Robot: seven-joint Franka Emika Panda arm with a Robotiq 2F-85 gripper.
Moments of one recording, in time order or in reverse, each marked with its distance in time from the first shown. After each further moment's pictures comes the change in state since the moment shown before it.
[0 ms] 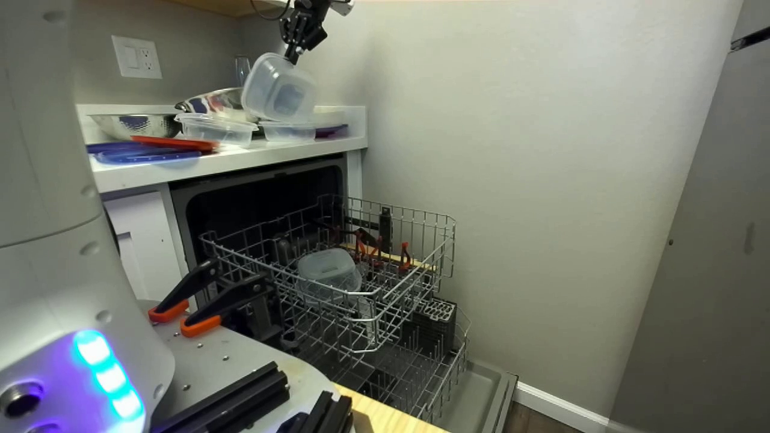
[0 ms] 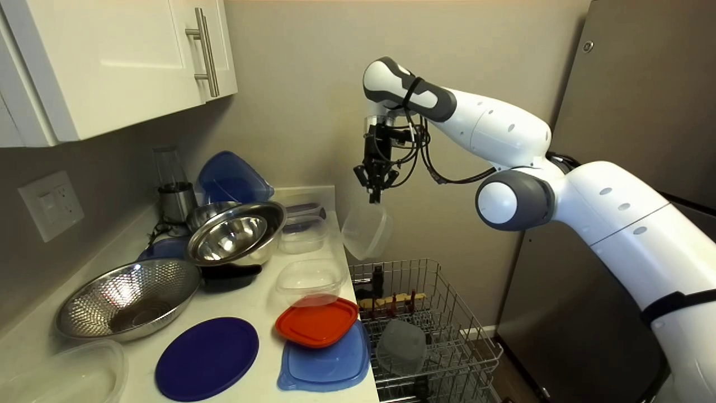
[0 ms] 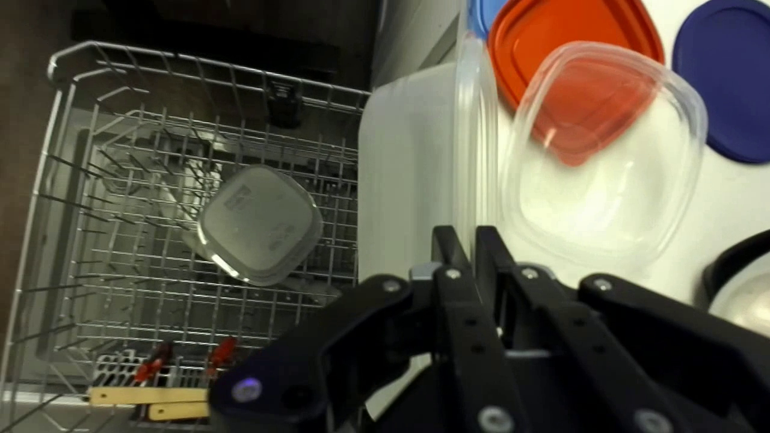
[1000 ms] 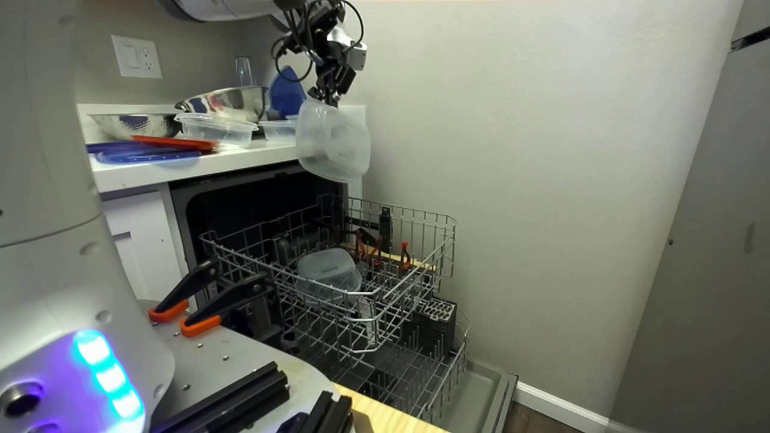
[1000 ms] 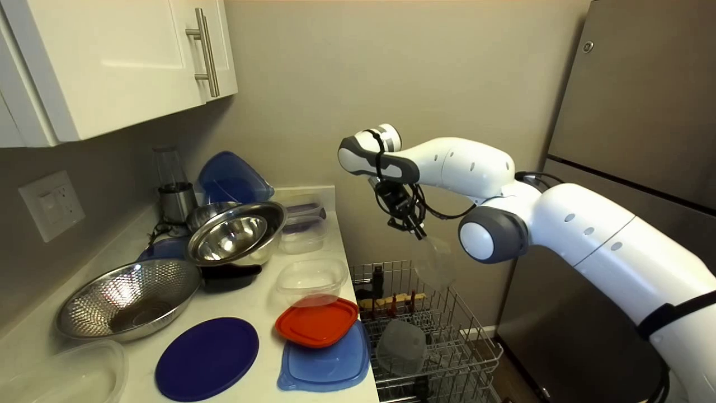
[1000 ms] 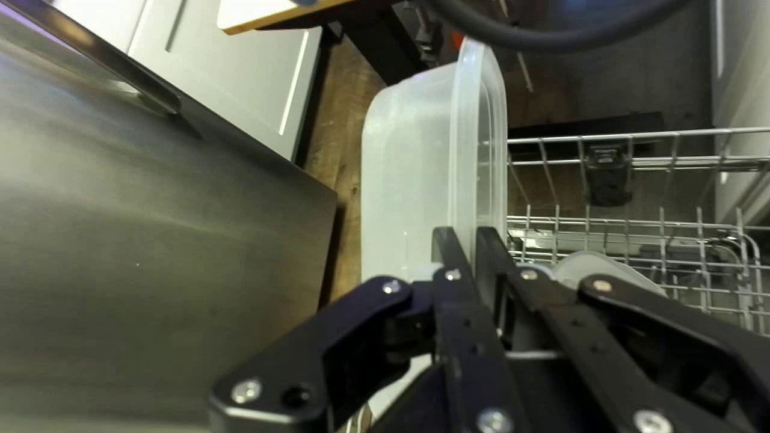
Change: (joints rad) arm 0.117 0.167 -0.226 -0.044 -0.408 -0.209 -0.050
